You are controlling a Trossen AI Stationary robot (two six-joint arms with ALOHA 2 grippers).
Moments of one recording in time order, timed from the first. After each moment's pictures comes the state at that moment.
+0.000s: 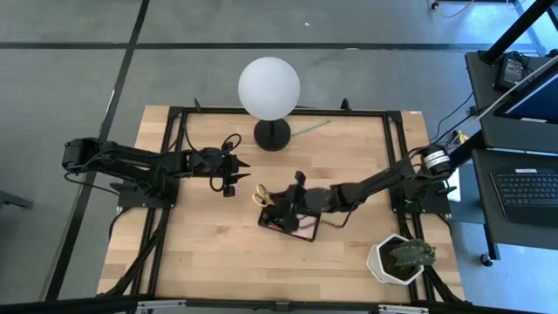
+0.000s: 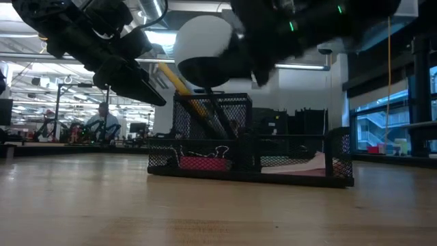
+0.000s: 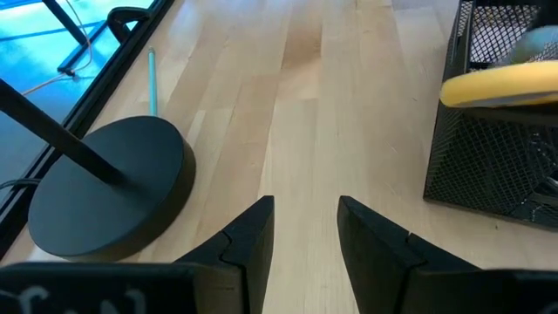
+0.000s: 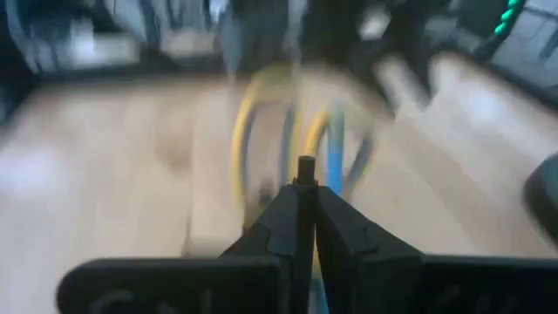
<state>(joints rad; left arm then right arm) 0.14 1.11 0.41 0.15 -0.11 0.17 0.24 1.79 0.91 0.51 0.41 0.19</state>
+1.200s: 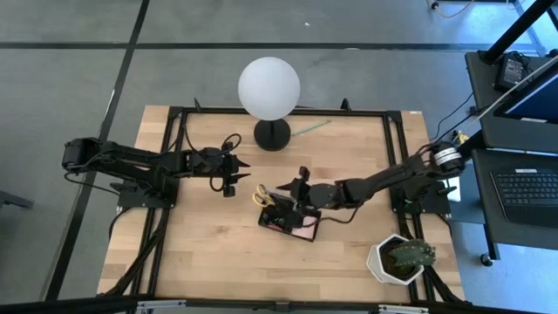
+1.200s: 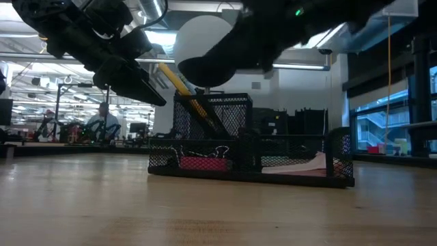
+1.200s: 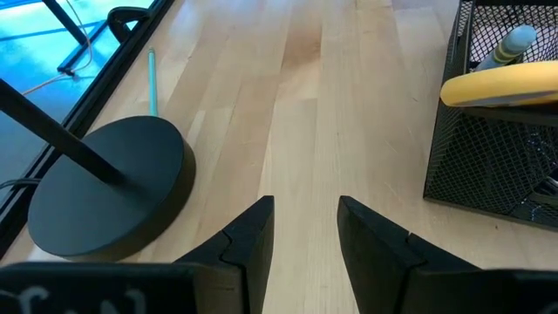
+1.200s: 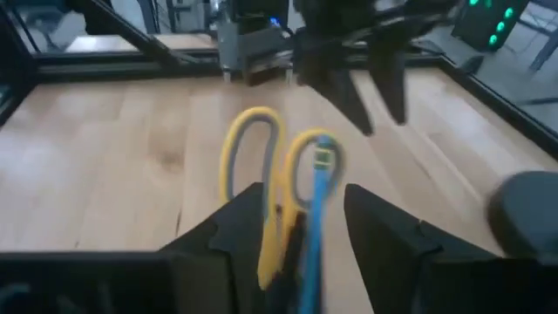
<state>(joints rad) 0.14 1.11 0.41 0.15 -0.11 0.17 0.24 1.70 0.92 0.41 0.42 0.12</state>
